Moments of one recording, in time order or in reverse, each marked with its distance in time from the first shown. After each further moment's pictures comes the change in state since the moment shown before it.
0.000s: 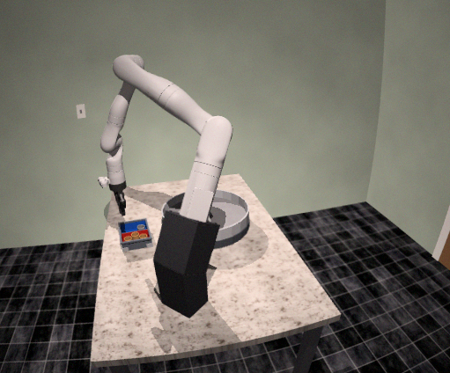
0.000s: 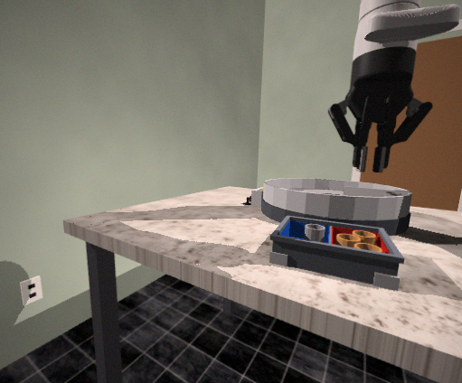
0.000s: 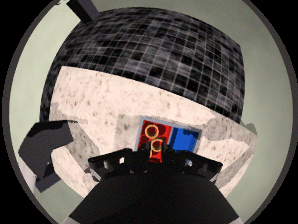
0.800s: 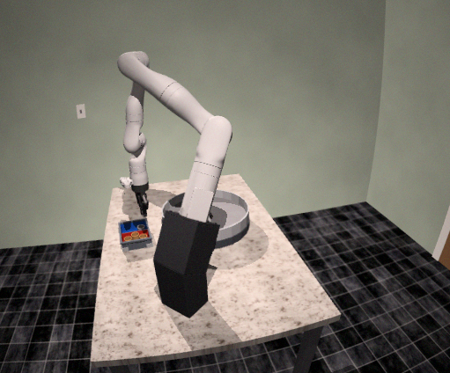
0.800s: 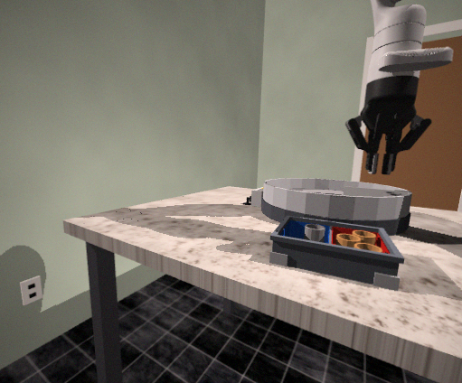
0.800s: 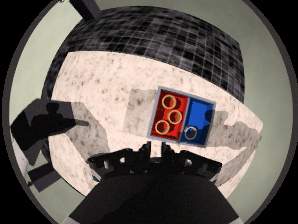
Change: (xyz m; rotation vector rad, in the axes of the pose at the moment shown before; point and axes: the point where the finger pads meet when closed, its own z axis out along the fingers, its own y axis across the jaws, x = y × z) arm -0.087 -0.046 0.008 -0.010 0.005 0.006
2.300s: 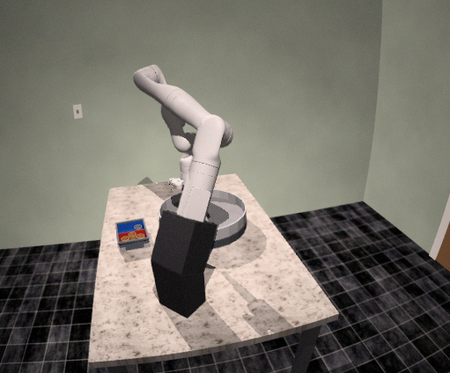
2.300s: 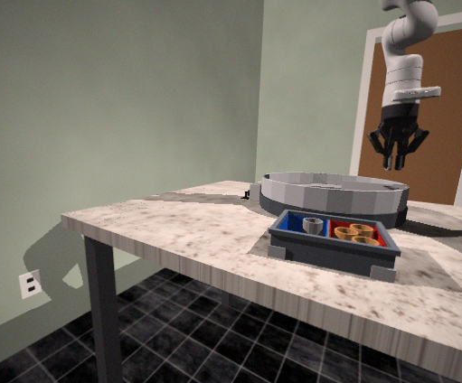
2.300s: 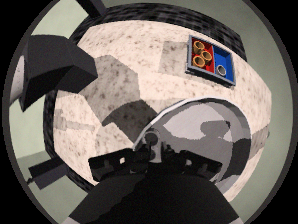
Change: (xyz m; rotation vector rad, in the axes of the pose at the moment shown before) arm -0.198 -0.109 0.014 0.051 -0.004 0.028
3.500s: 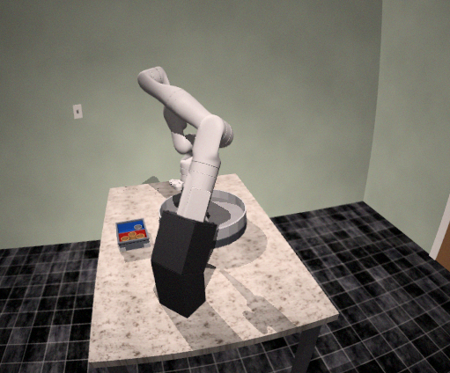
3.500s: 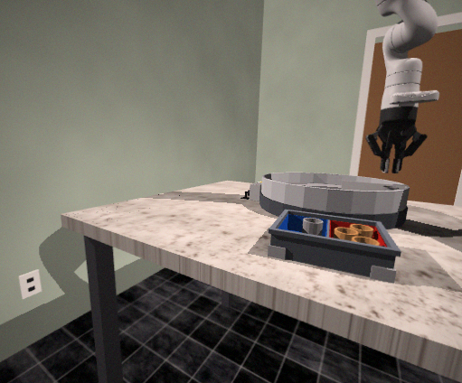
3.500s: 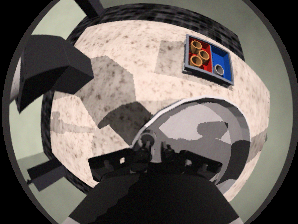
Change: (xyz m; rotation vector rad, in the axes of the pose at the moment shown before) arm 0.001 0.006 0.007 -0.026 0.009 0.008
